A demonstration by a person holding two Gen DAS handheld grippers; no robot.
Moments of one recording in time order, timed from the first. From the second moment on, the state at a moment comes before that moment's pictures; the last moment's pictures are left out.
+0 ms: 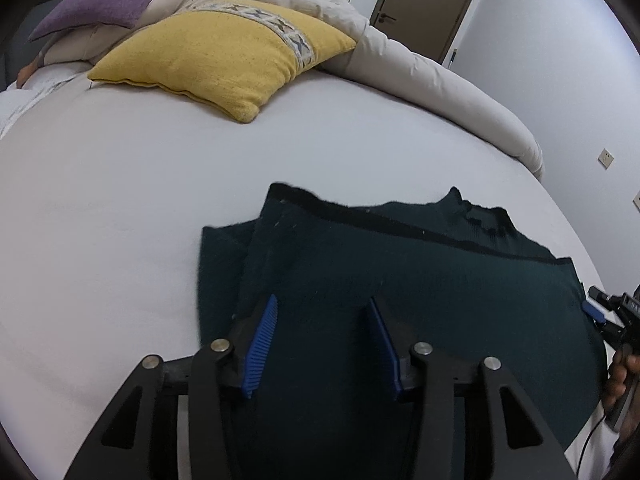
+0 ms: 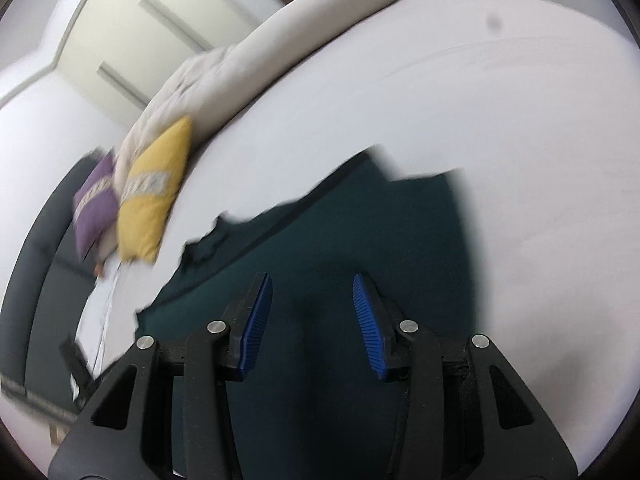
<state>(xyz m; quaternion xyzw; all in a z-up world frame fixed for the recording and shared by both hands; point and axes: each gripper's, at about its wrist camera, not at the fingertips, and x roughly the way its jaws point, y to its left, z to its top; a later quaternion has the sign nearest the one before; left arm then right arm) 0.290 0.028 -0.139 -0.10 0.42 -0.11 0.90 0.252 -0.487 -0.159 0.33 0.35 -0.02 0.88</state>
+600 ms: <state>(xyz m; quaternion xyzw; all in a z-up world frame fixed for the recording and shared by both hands) 0.239 -0.014 -0.107 -0.14 0.39 -0.19 0.89 0.192 -0.504 -0.171 0.39 0.36 -0.03 0.85</state>
